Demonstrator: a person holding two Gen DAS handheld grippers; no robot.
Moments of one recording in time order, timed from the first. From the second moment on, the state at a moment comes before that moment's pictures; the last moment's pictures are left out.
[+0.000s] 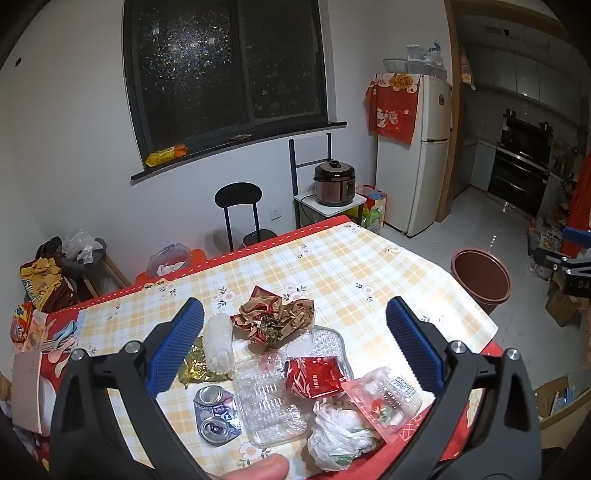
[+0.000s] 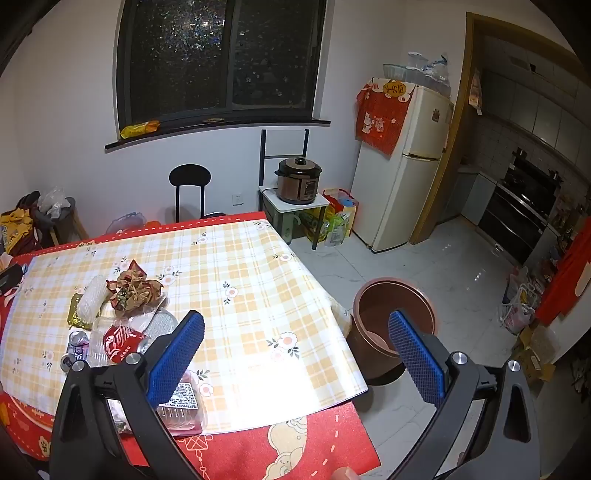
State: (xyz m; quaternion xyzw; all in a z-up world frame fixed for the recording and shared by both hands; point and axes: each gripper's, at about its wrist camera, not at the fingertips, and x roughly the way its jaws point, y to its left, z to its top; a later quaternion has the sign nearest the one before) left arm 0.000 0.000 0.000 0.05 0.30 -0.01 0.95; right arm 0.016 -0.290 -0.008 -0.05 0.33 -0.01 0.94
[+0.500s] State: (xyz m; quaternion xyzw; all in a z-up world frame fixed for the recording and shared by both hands) left arm 0.000 0.002 0.000 0.06 0.30 -0.01 0.95; right arm 0.015 -0.288 -0.006 -0.05 0.33 -0.01 0.94
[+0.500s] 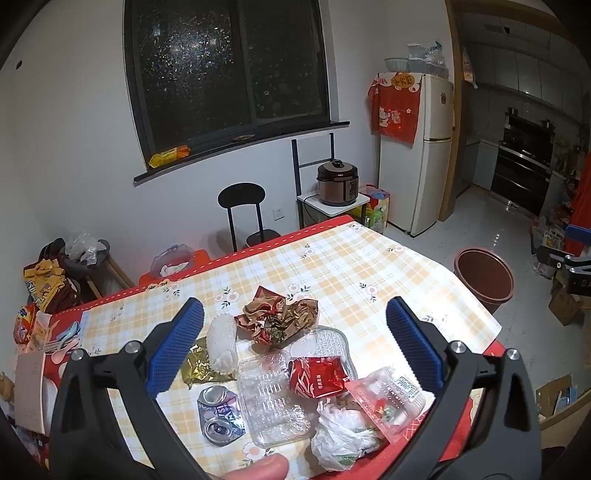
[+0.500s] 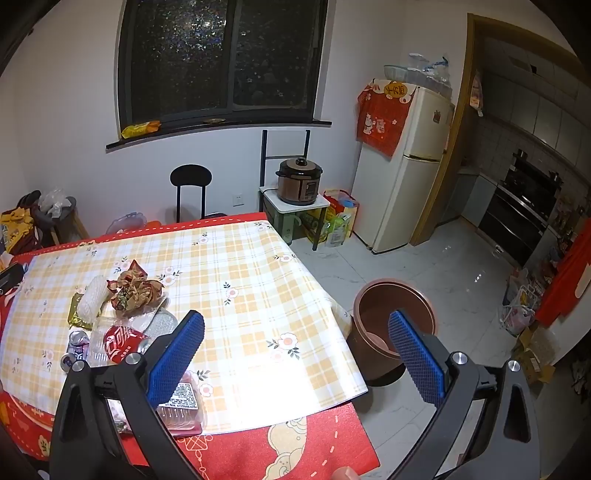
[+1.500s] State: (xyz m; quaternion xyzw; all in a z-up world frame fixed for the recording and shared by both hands) left arm -0.004 0.011 0.004 0.06 0.30 0.00 0.95; right arm 0.015 -0.281 -0.002 -0.06 0.32 0.00 0.94
